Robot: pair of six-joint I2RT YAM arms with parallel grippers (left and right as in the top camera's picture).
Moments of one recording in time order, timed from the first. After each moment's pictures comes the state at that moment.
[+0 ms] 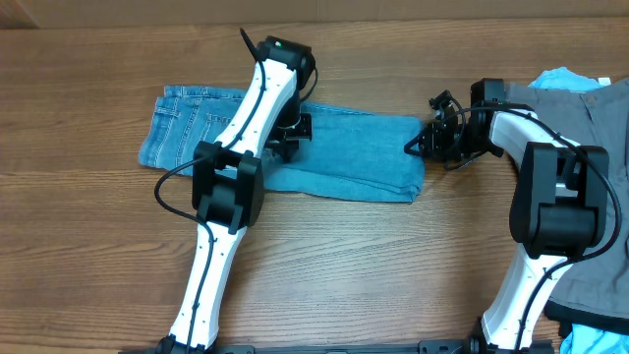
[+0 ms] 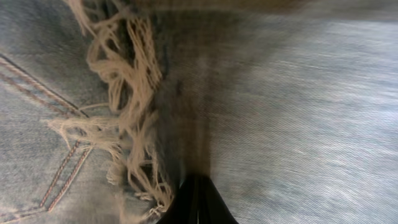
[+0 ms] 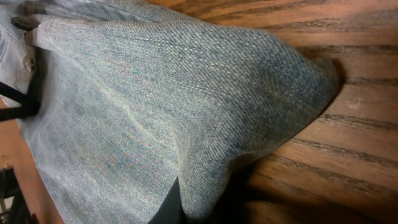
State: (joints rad) left arm -0.36 2.67 2.50 -1.68 0.07 -0.39; right arm -0.09 2.17 1.39 -0.64 -0.73 -0.09
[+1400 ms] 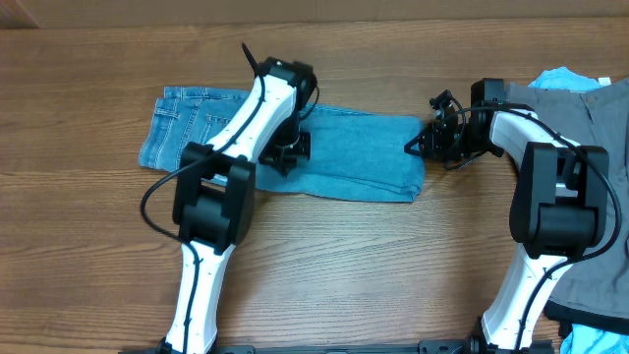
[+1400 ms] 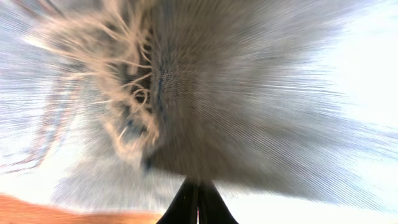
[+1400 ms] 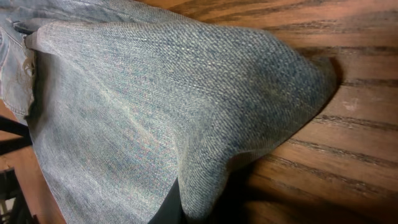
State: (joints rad) left arm -0.39 2.39 2.04 -1.46 0.04 -0.37; right arm -0.09 2.17 1.39 -0.64 -0.73 -0.08
